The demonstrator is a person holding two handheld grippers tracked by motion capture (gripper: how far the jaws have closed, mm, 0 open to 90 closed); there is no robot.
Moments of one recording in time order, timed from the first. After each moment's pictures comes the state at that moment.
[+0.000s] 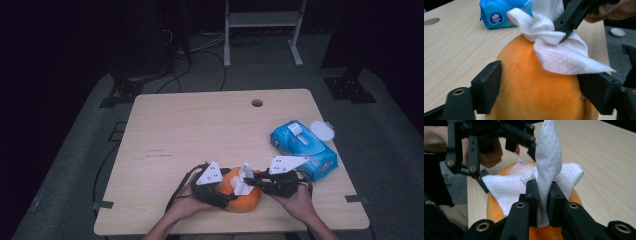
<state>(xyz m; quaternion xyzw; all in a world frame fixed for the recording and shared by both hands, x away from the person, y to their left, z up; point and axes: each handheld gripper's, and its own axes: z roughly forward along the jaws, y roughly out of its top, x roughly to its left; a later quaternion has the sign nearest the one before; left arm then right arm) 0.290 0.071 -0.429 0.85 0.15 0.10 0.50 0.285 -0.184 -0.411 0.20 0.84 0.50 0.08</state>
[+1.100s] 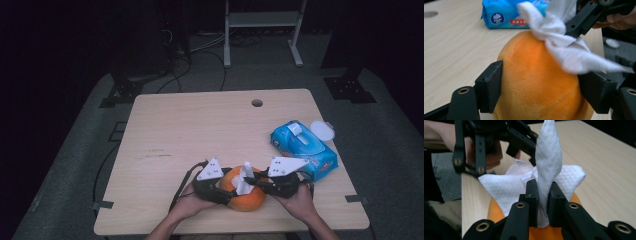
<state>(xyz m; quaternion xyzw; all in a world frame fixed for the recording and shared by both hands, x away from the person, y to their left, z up) 0.287 0.063 -0.428 0.84 0.17 0.09 0.51 0.279 -0.176 -0.400 0.17 0.85 0.49 0.13</state>
